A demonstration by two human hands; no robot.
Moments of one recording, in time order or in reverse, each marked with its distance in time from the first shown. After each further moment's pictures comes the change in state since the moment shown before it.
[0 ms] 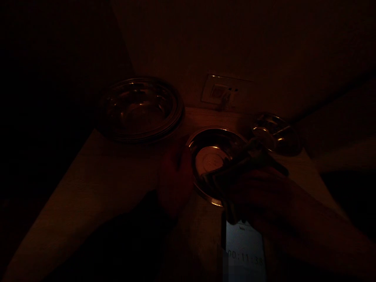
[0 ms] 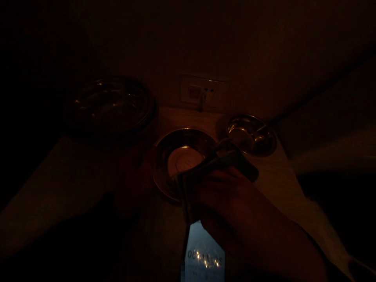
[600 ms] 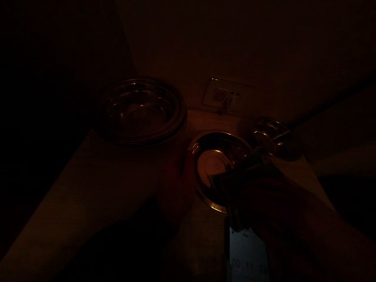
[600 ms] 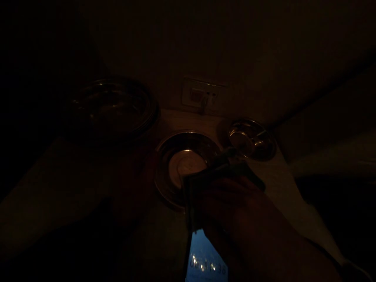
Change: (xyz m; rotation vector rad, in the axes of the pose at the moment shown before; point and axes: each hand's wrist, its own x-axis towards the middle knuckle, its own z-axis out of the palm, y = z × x) left_hand 0.001 -0.001 -0.004 0.017 -0.038 -0.015; right_hand 0.003 -0.009 0.001 -0.167 0.095 0.027
